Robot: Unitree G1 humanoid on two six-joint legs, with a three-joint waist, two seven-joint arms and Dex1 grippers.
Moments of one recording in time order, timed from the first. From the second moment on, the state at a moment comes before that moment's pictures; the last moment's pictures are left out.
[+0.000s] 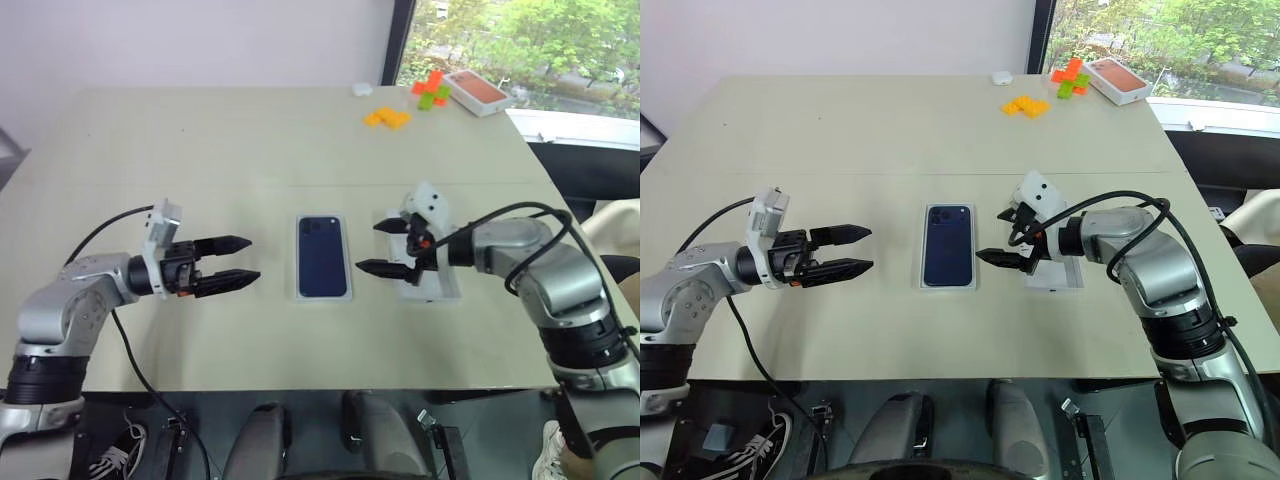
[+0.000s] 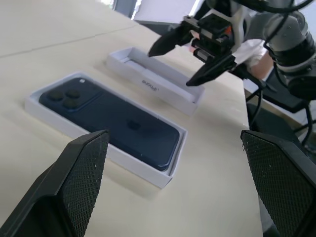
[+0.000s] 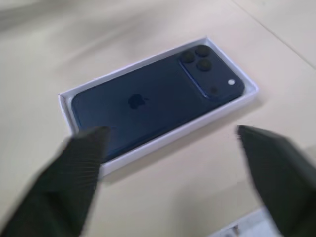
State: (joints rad) left arm -0.32 0.76 0.14 -0.05 -0.73 0.61 -1.24; right arm -0.59 -0.67 0.13 -0.28 0.37 0.96 0.87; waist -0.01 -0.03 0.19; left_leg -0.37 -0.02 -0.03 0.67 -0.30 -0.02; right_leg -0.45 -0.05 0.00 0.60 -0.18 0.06
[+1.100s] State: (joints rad) left arm -0.41 0.60 0.07 0.18 -0.43 0.48 -0.94; right arm -0.62 -0.54 0.24 -0.22 0.22 0.93 0.53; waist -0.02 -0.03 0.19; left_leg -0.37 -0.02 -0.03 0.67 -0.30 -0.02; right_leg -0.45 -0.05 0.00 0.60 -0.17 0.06
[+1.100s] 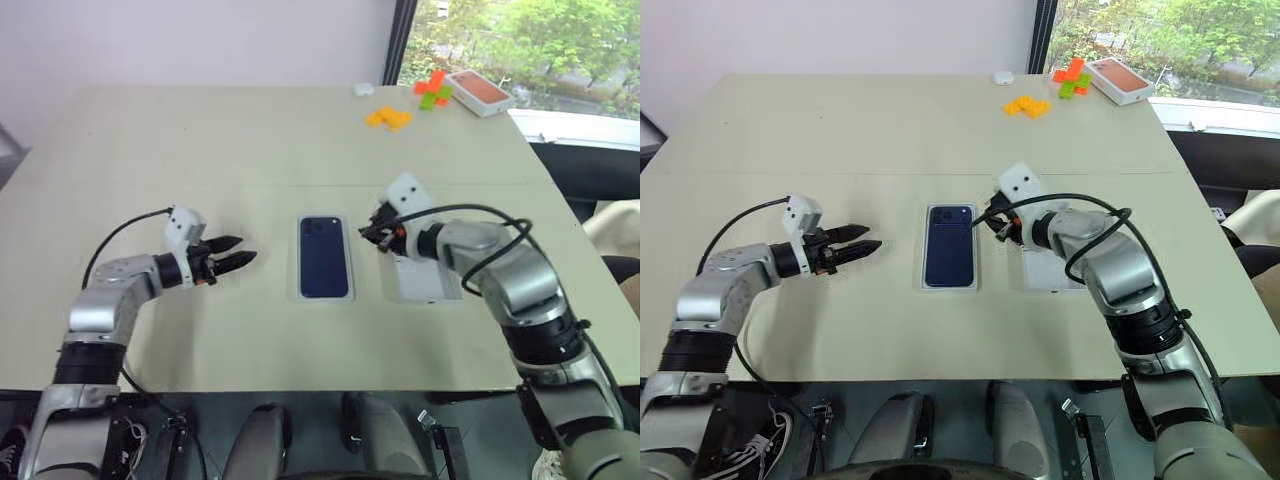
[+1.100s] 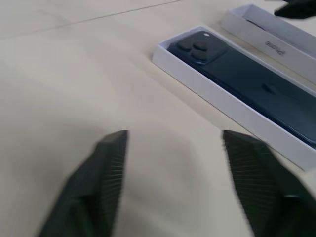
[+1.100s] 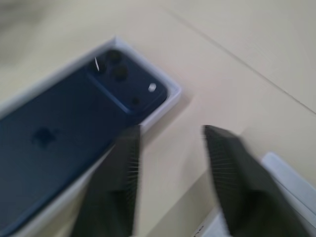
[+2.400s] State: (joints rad) left arm -0.44 0.39 -0.15 -0.01 -0.33 0.73 -0.80; right arm -0.45 -0.65 0.32 -0.27 0.07 0.81 0.76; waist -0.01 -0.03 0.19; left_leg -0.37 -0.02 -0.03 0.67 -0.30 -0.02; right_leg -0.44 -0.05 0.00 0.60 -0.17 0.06
